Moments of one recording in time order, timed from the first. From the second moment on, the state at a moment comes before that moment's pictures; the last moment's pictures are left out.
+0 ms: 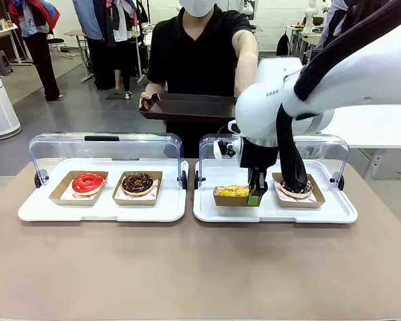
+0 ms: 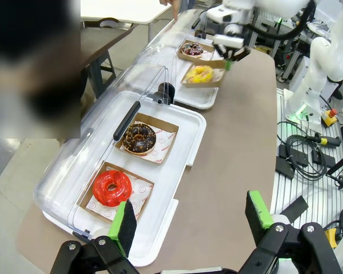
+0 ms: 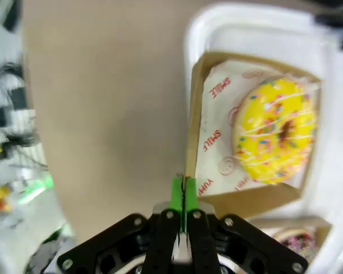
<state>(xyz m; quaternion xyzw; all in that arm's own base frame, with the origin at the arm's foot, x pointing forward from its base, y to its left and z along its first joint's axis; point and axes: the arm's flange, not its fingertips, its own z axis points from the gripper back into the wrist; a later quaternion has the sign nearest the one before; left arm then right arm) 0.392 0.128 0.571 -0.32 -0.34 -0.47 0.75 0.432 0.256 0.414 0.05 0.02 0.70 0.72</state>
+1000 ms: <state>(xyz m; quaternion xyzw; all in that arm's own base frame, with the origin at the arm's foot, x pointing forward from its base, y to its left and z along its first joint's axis) 0.392 0.128 0.571 -0.32 -0.34 -0.47 0.75 0.359 0.288 0.599 0.02 -0.02 0.69 0.73</state>
